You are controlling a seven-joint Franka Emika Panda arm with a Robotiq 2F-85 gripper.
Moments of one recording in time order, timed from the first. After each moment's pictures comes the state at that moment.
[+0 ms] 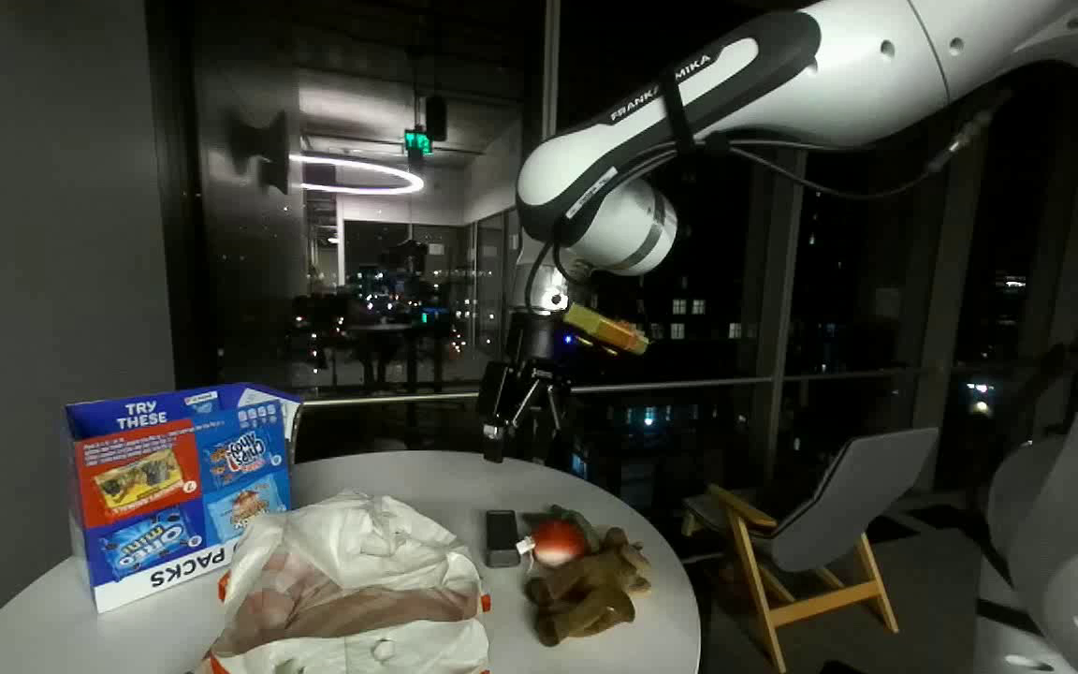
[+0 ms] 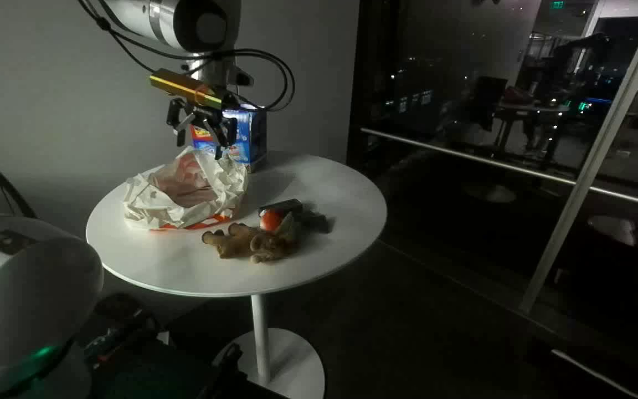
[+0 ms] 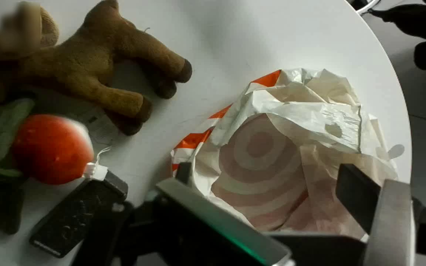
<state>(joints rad) 0.18 -0.27 0.01 -2.33 0.27 2.05 -0.20</state>
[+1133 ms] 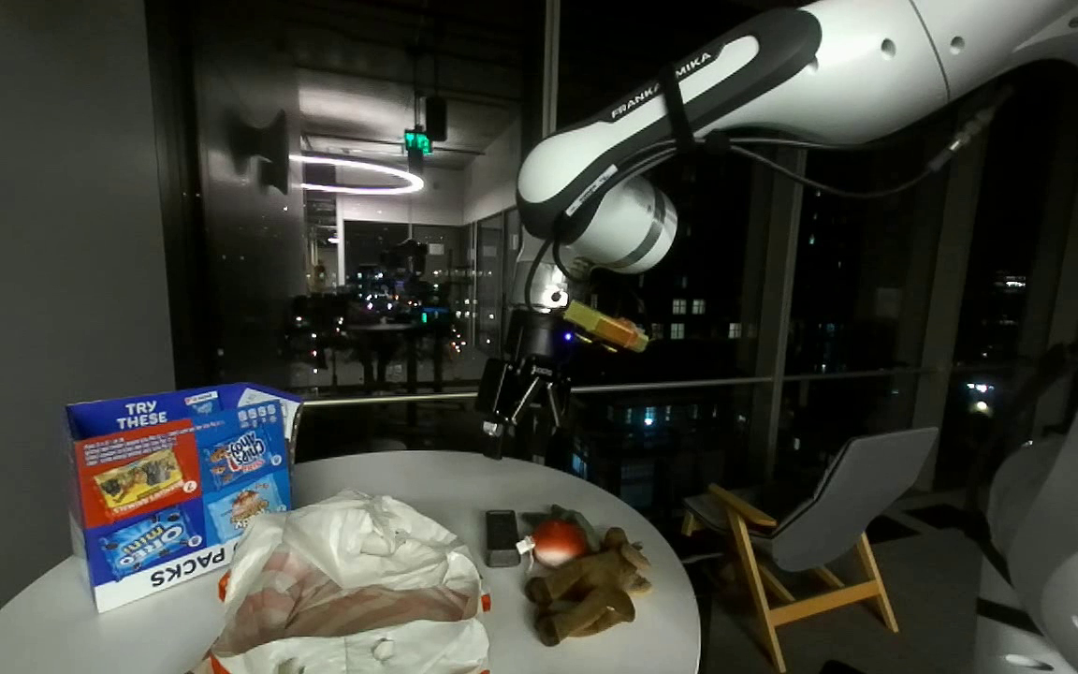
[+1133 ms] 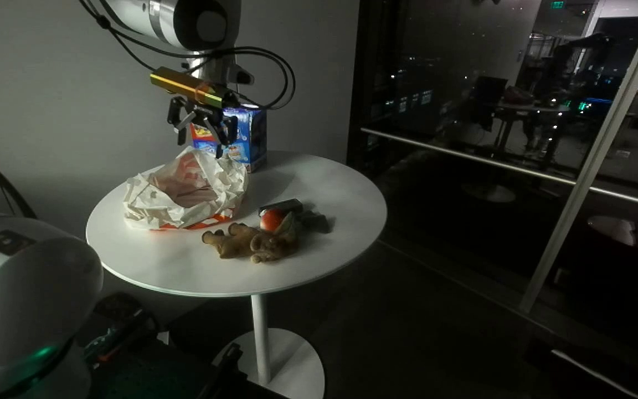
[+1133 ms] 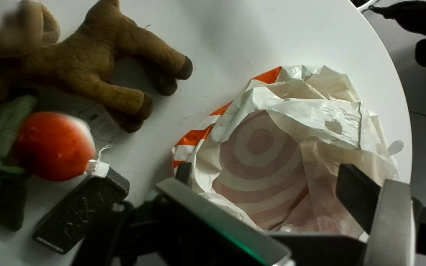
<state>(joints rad) 0.17 -0.28 0.01 -2.33 0.27 2.05 -0.20</state>
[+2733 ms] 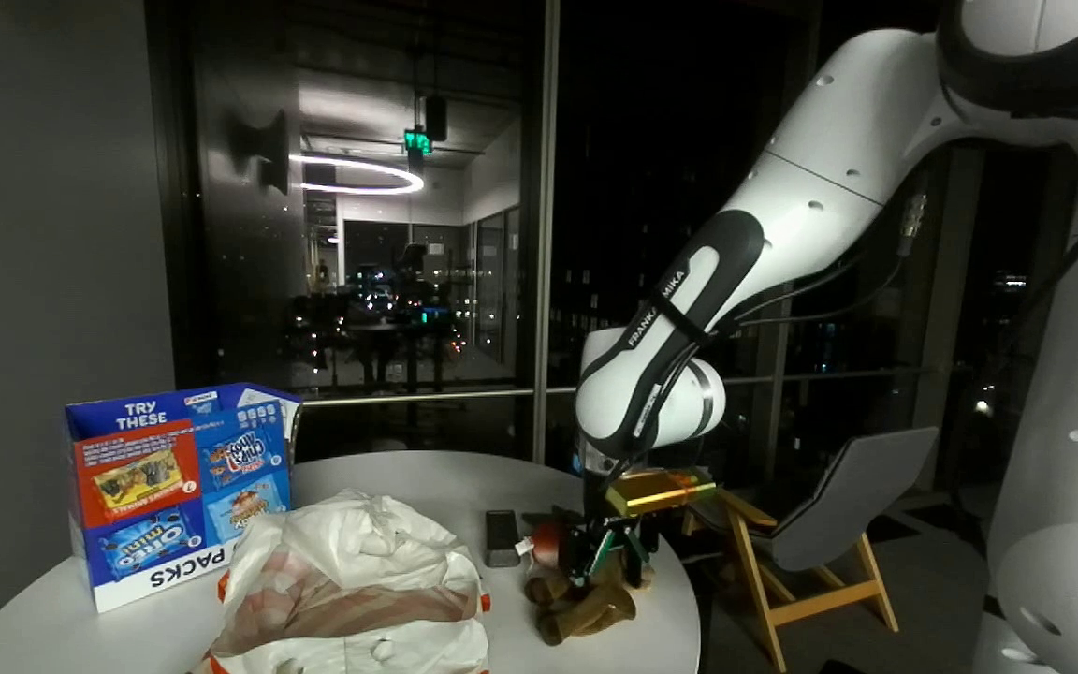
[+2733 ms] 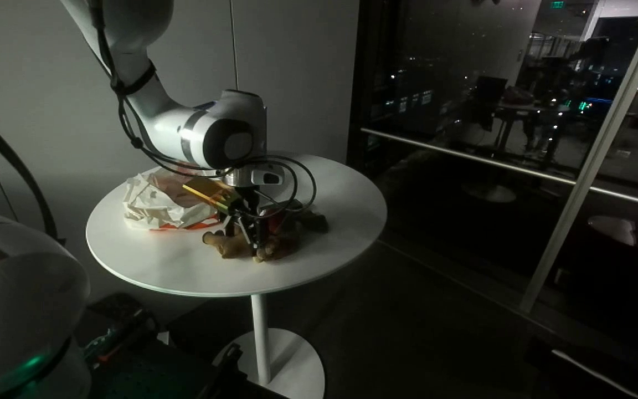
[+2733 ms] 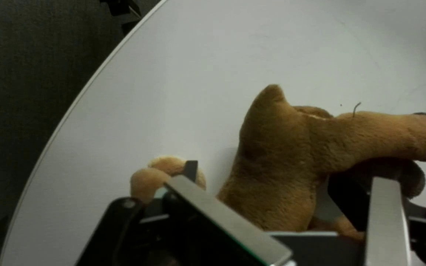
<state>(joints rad) 0.00 -0.05 0.01 -2.66 0.05 2.55 0.18</state>
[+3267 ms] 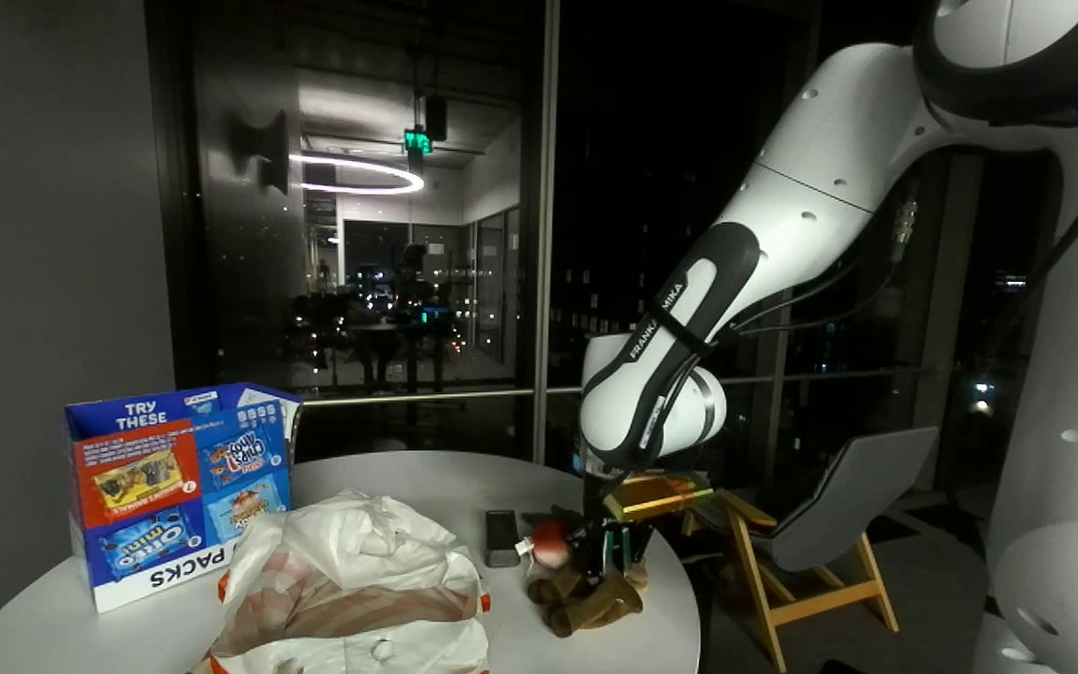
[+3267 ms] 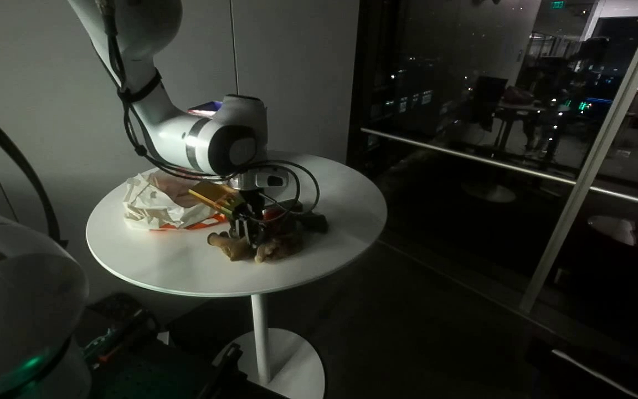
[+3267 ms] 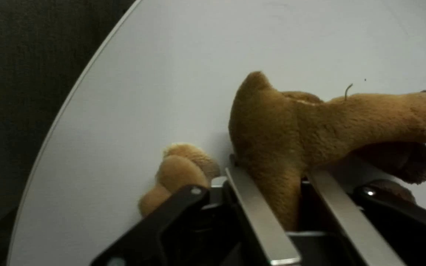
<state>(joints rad) -0.01 -0.02 0.00 -2.66 0.00 2.63 0.23</state>
